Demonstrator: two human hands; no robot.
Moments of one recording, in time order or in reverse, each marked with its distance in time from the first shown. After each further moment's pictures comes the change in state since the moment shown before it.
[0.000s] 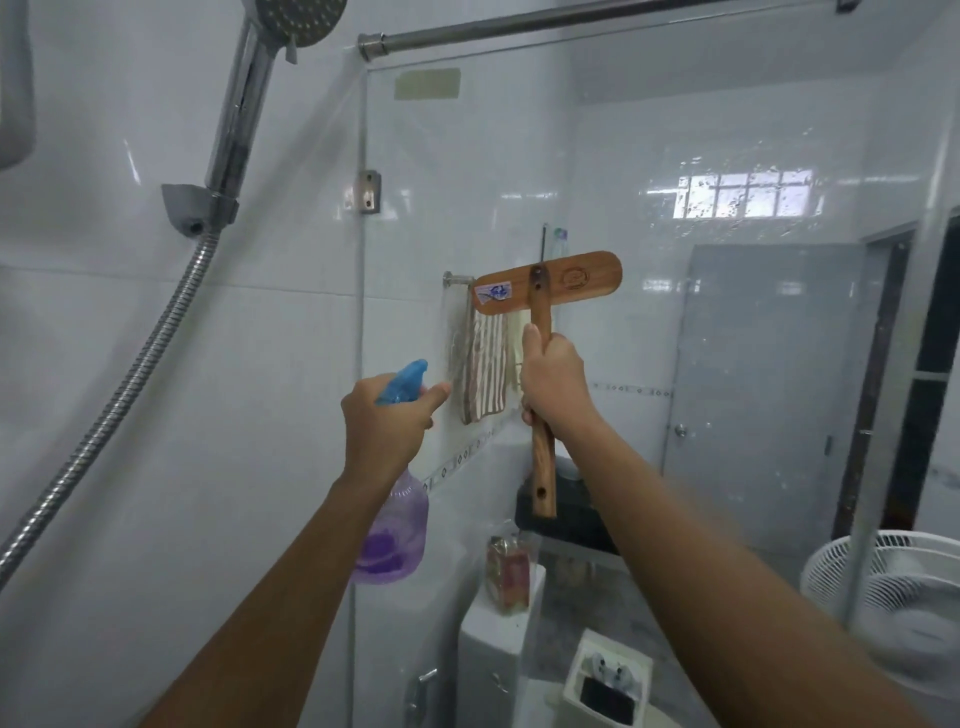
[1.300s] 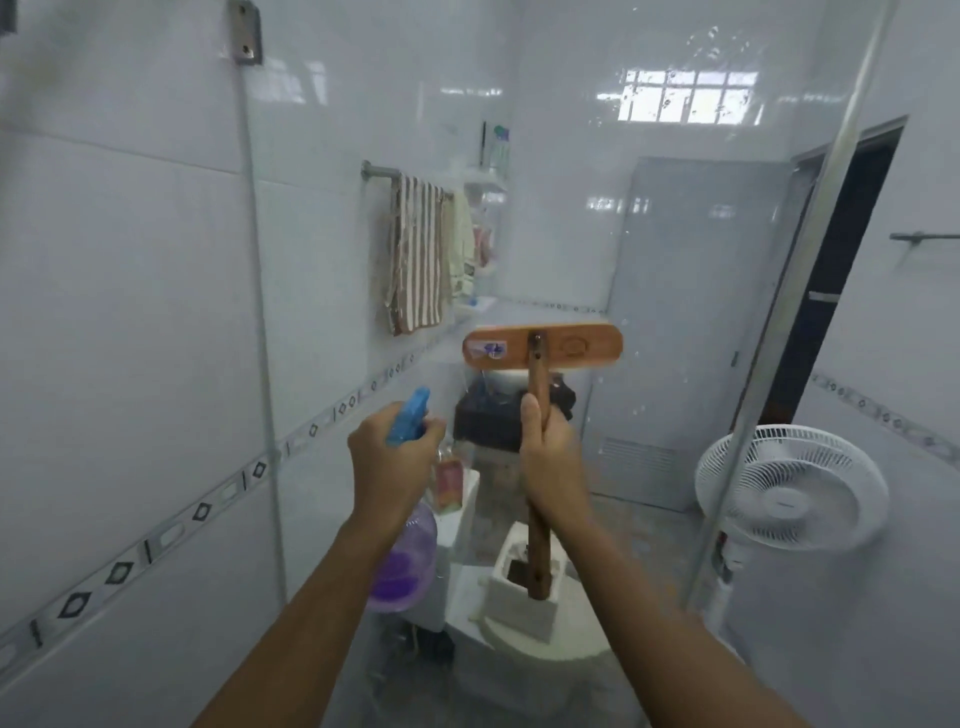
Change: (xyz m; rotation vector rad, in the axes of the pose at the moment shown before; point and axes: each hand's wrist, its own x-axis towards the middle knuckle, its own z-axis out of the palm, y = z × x) left_hand -0.130 -0.058 0.081 -0.022 -0.136 -0.040; right_hand -0.131 0.148 -0.069 -0.113 0.085 0.111
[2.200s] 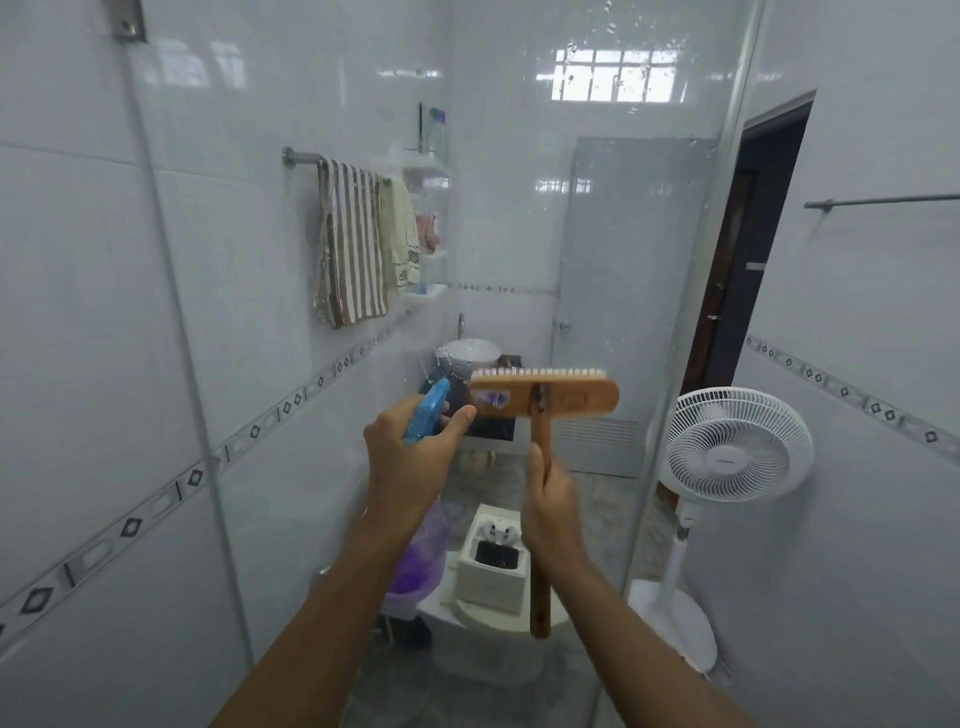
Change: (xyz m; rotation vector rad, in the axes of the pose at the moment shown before) left_hand -0.034 0.034 0.055 -0.096 -0.136 0.151; right_hand -0.049 0.073 -0.049 0.058 0.101 0.106
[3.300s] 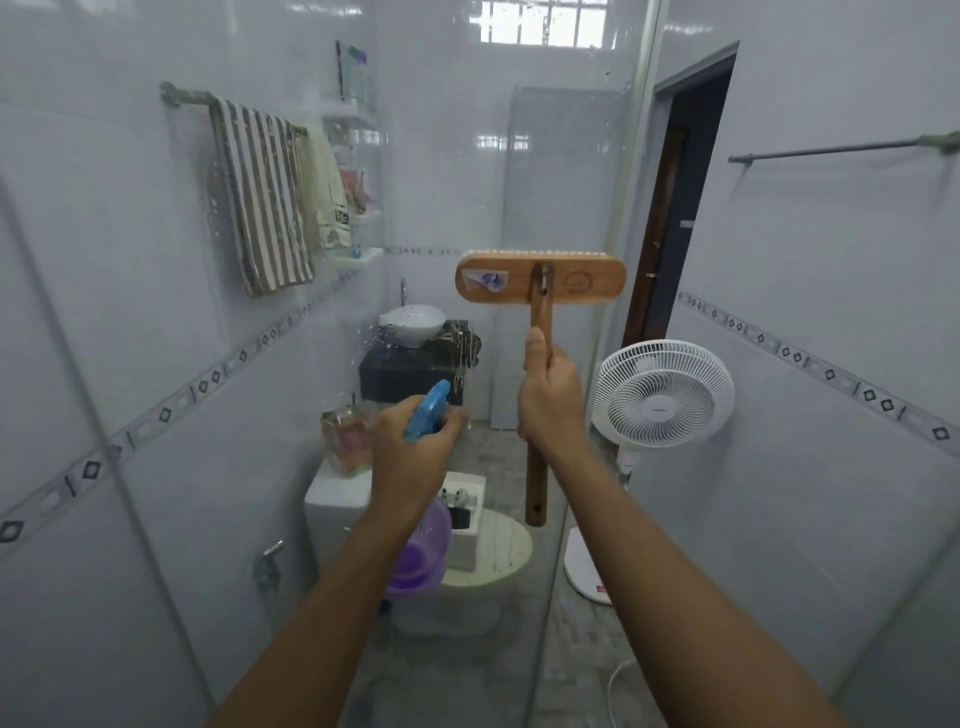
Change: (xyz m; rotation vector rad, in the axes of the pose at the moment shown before) left_hand -0.045 0.008 0.068 -0.101 -0.162 -0.113; right_hand 0.055 -0.049 -0.072 -0.071 0.146 -0.065
